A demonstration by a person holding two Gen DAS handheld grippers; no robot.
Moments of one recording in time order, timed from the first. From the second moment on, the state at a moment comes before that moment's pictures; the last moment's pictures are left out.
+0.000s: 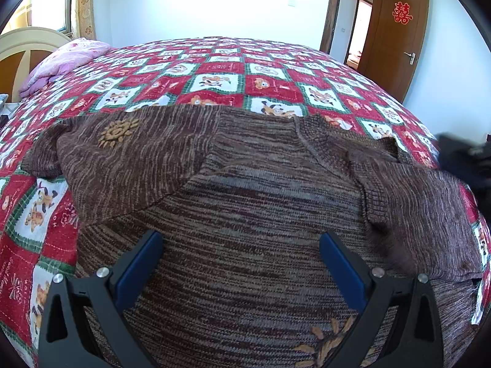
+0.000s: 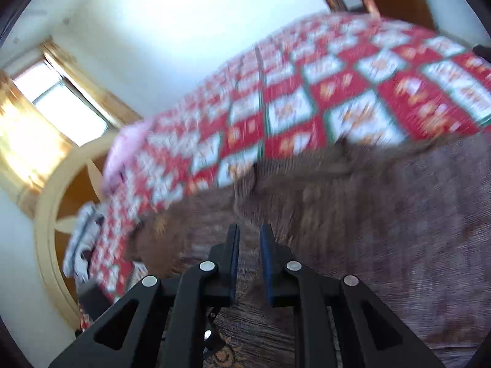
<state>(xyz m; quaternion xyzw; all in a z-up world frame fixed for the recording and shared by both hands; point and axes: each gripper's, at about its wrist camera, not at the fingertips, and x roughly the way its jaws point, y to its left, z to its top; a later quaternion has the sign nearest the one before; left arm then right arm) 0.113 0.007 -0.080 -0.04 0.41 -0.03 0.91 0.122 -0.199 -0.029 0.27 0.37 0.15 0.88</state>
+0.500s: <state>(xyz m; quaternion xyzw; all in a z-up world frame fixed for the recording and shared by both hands) 0.115 0.005 -0.081 -0.03 0.41 -0.02 0.91 0.062 -0.187 -0.089 0.18 0.40 0.08 0.90</state>
